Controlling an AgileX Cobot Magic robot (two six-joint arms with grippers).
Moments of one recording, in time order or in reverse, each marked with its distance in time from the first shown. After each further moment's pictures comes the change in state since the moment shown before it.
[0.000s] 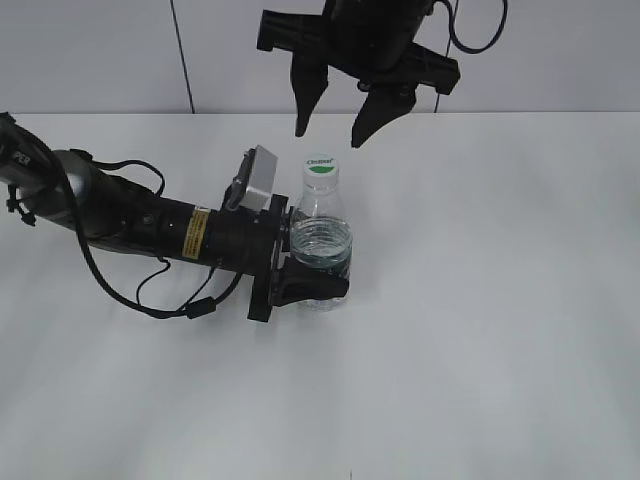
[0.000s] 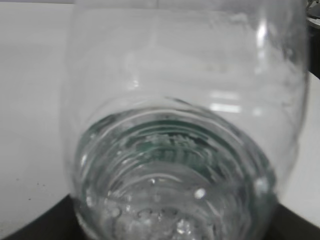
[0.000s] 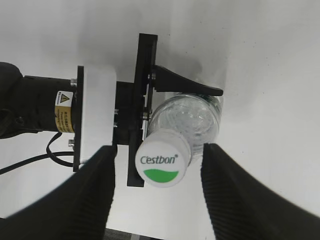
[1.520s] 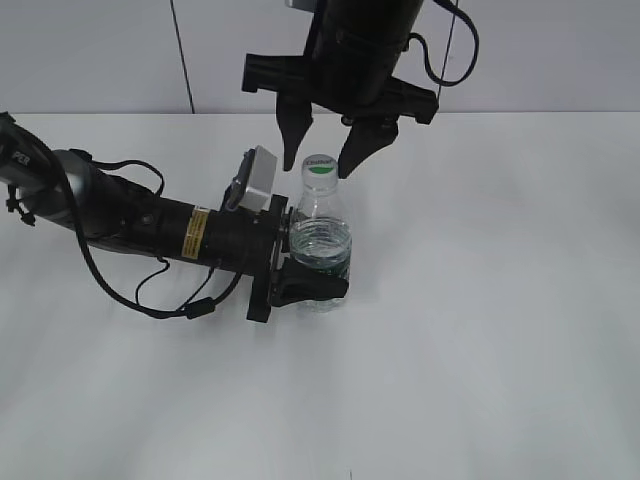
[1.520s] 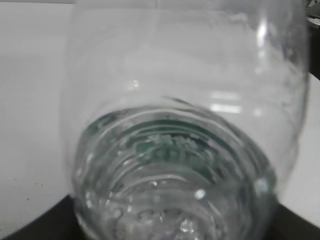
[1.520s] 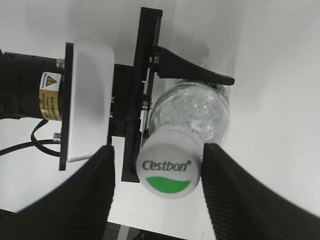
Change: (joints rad) left arm 0.002 0.000 0.000 0.005 -0.003 0.000; right arm 0.022 0.047 0.017 0.023 -0.001 -0.035
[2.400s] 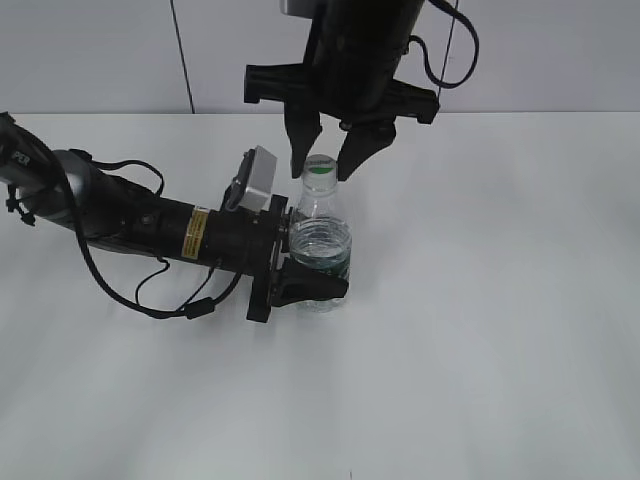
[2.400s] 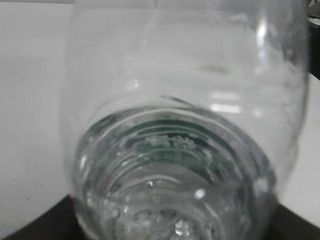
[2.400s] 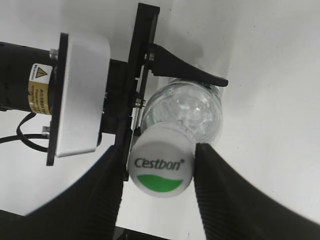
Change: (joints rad) left arm 0.000 0.000 0.000 0.000 0.000 0.000; right arm 0.010 -0.001 0.012 -0.023 0.004 -0.045
